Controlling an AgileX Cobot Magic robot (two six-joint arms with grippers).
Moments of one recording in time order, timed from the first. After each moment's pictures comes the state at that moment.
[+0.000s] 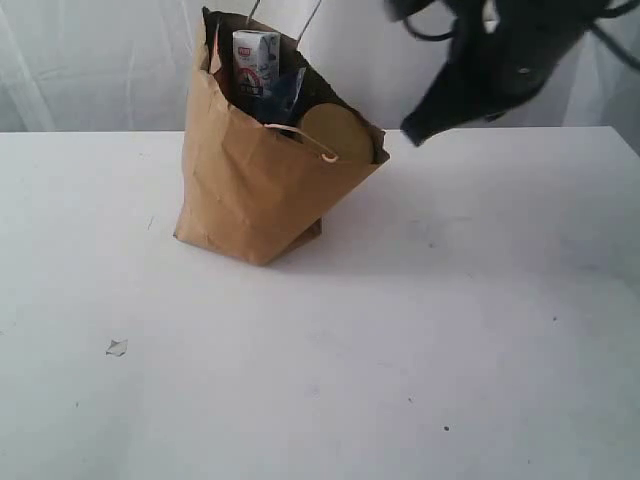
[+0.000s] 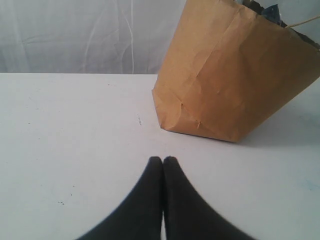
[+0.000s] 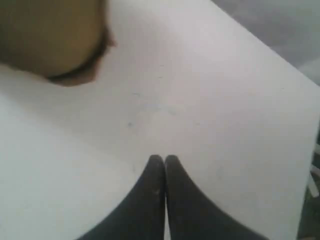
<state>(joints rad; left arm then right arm) -0.10 0.00 0.02 -0.85 0.22 0.73 0.51 1.53 -1.42 -0.42 0.92 0.05</state>
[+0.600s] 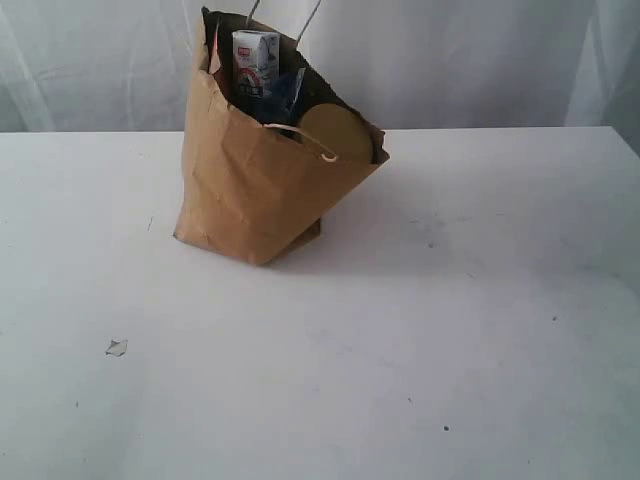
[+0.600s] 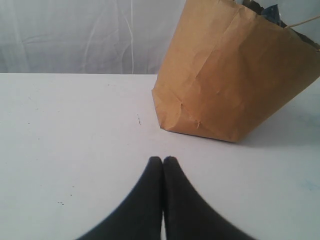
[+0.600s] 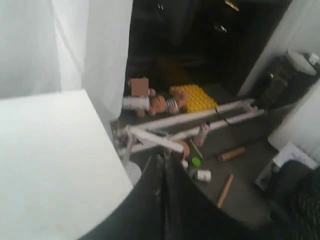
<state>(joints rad) -0.10 0.00 0.02 -0.85 0.22 0.73 0.19 0.90 -1.08 -0.95 0.97 0.68</state>
